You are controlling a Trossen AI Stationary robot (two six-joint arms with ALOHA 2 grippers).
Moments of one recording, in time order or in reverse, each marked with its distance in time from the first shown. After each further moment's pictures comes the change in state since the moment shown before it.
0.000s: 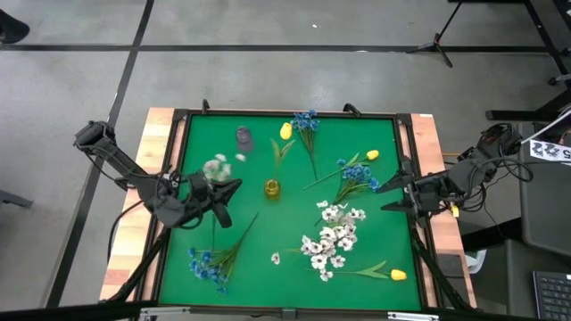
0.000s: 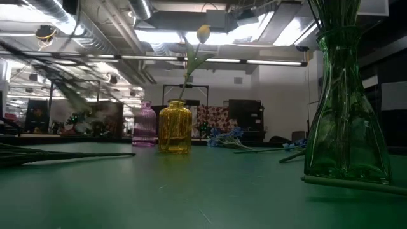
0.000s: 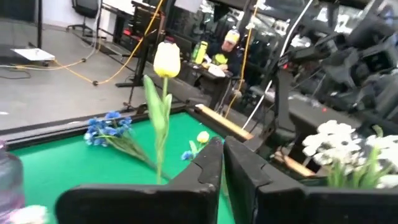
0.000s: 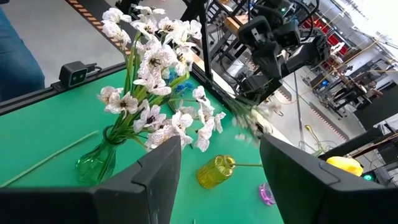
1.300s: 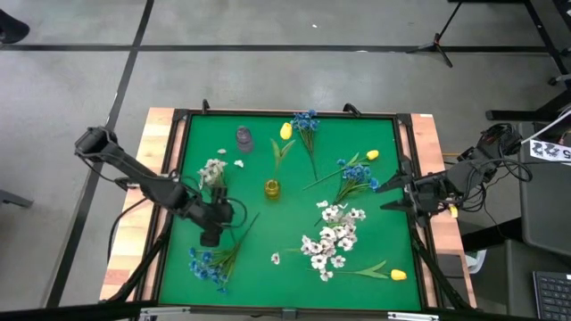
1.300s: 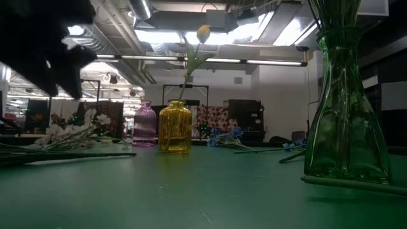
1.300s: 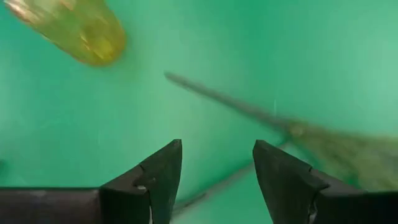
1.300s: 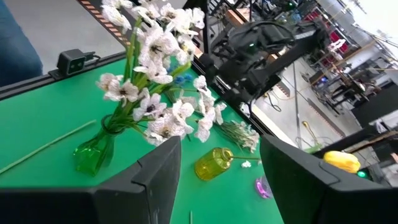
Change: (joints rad) left arm 0.161 0.116 0.000 -0.828 0.984 0.158; right arm 0.000 0.000 0.000 -0.031 0.019 -0.017
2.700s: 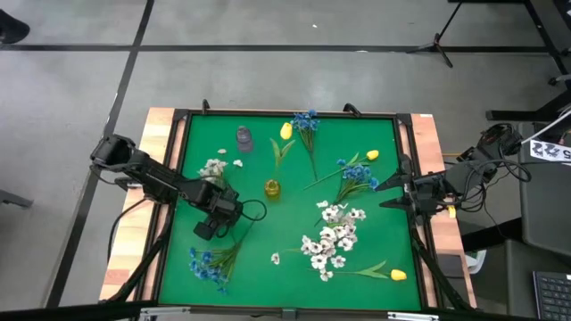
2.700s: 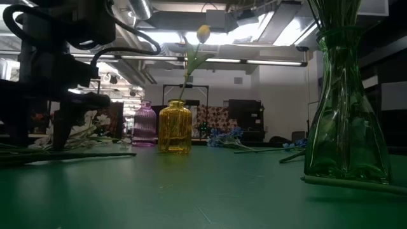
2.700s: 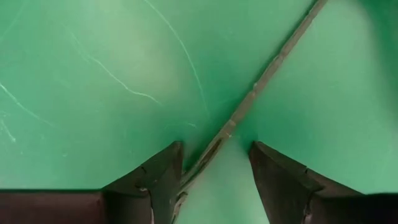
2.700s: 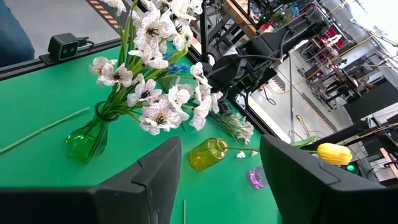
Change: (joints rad) left arm 0.207 0.285 0.002 -0.096 0.308 0.539; right arm 0.000 0.000 0.000 -0.029 0.030 -0.020
